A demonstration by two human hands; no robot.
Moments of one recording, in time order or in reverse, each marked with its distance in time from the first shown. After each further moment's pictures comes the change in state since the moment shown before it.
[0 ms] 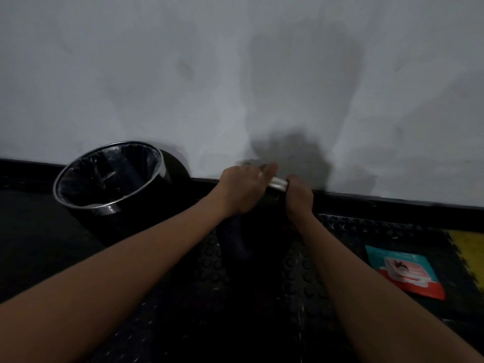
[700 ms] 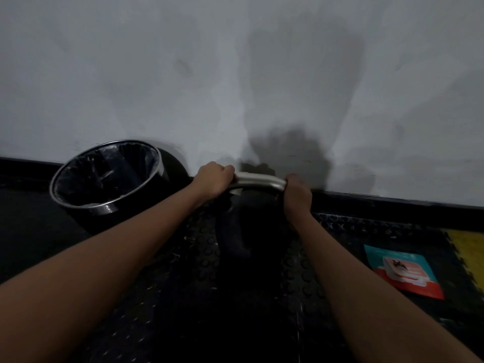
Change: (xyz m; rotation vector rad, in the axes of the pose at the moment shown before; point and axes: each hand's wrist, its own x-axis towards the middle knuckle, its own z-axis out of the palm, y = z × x) left_hand 0.007 -0.048 -0.007 -0.240 -0.019 -0.463; right_hand -0.003 -0.006 -0.002 0.015 0.004 0.047
